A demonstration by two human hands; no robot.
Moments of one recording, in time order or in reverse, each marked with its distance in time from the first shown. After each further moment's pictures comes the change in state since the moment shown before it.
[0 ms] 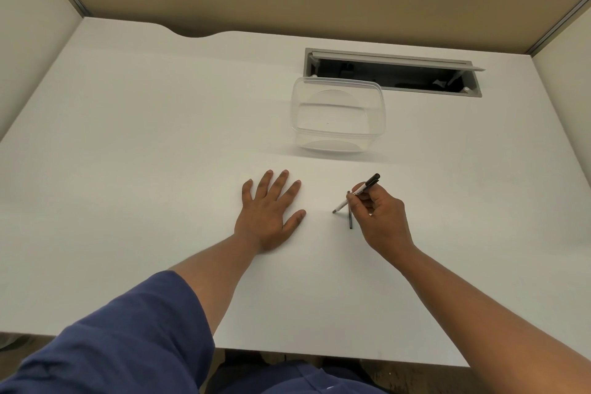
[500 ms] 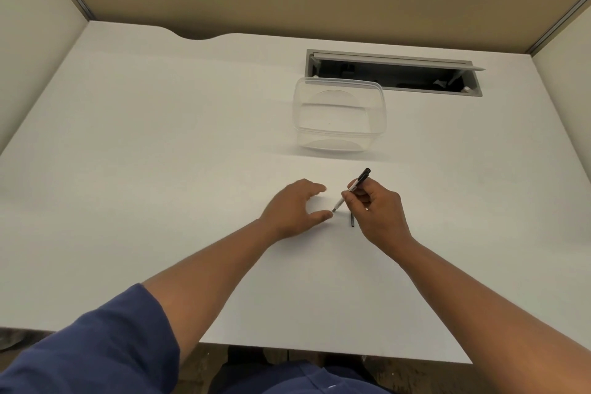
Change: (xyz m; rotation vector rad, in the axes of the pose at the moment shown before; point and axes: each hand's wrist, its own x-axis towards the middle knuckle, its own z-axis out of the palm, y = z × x) left_hand 0.018 0.042 -0.037 -0.550 -0.073 0.012; right_hand 0.007 -0.005 0.004 -0.148 -0.025 -0.044
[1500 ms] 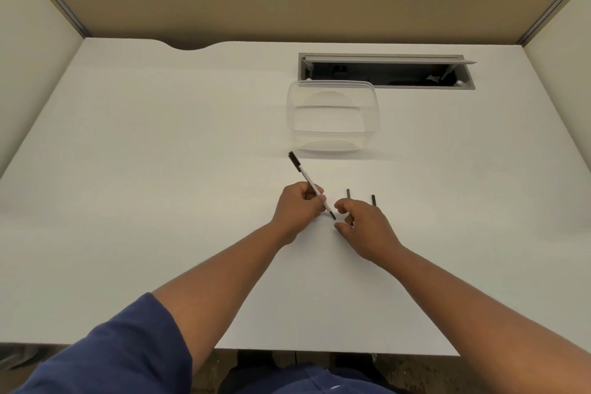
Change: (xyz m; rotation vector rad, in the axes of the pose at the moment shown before) left_hand 0.006 0.020 0.015 -0.771 0.095 -0.379; right_hand -0.012 0.025 0.018 -0.323 -0.292 0.043
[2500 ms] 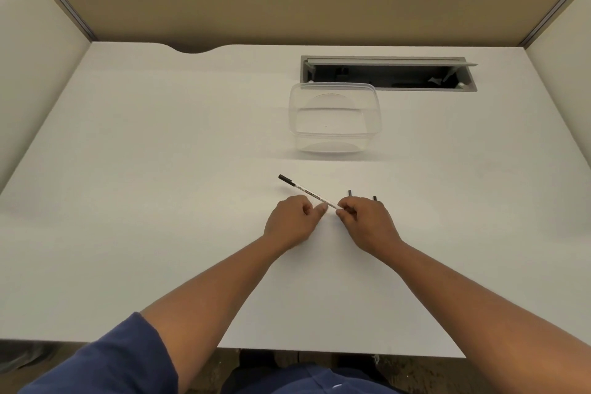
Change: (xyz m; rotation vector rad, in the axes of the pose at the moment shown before) left_hand -0.020 -0.005 -0.012 0.549 0.033 0.028; right_hand 0.010 -0.004 -0.004 -0.010 0.092 -0.049
